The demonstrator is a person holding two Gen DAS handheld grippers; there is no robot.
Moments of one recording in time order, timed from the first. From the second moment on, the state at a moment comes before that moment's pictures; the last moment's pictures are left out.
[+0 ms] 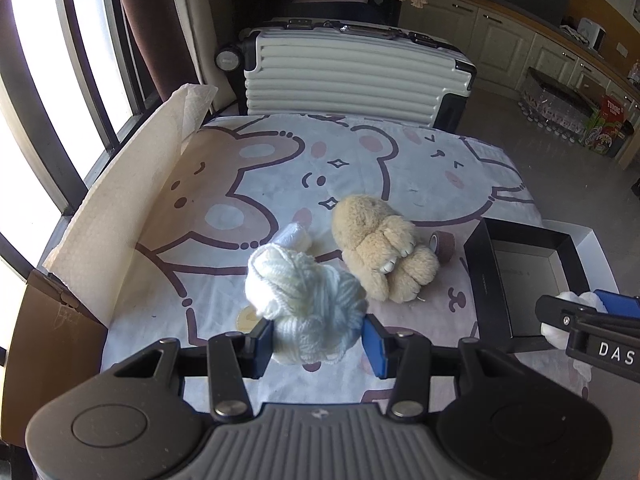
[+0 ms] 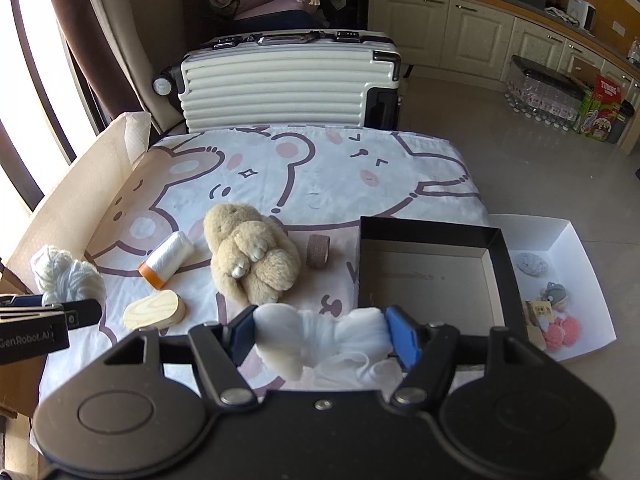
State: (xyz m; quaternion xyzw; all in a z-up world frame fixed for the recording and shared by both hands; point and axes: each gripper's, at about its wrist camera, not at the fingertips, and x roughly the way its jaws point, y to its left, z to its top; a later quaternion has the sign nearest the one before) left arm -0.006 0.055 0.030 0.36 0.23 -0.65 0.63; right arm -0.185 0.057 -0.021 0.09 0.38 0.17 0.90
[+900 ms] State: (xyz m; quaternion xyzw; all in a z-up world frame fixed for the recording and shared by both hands) left arm -0.115 0.015 -0.023 0.42 0.20 -0.72 0.52; right arm -0.145 -0.027 -0.079 0.15 0.39 0.06 0.90
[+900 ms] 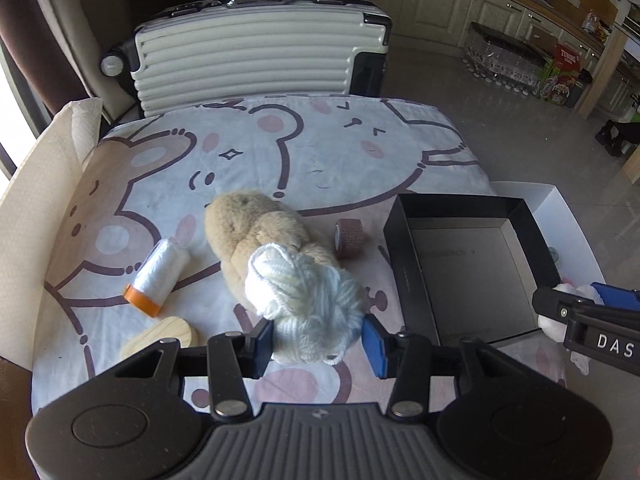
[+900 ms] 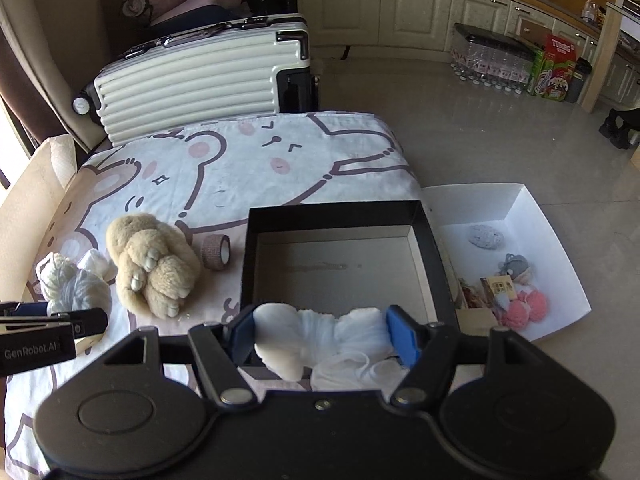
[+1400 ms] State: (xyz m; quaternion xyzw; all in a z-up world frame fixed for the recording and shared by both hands) left arm -0.175 0.011 -0.049 0.44 0.18 -0.75 0.46; right arm -0.137 -0.077 -0.108 0.18 0.39 -0.01 0.90
